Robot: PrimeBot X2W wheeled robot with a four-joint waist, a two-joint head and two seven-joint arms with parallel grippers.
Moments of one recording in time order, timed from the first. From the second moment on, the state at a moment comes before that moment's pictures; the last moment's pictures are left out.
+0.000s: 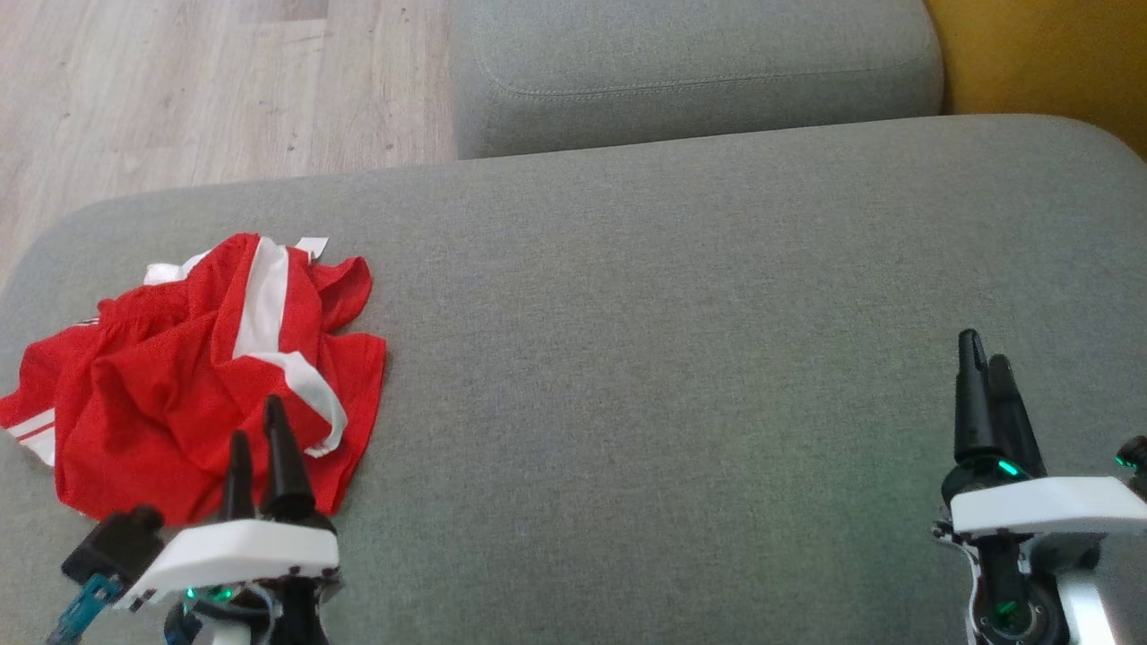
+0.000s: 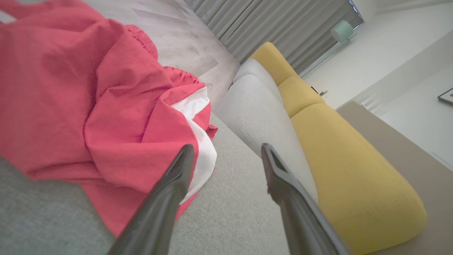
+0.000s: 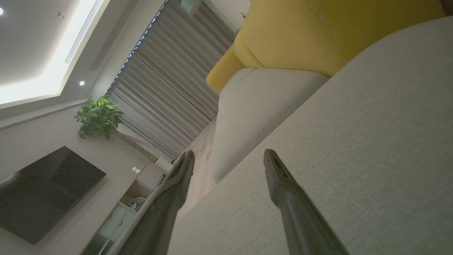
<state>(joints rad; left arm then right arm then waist) 0.00 0.05 -0.07 0.10 -0.93 0.04 -0.03 0.00 -0.04 -0.04 0.11 0.87 0.13 -0.03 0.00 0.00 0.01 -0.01</state>
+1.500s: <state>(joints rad) -0.14 0.30 -0.64 0.12 -0.31 0.47 -0.17 0.00 -0.04 0.09 0.03 0.11 0.13 -0.17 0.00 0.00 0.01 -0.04</state>
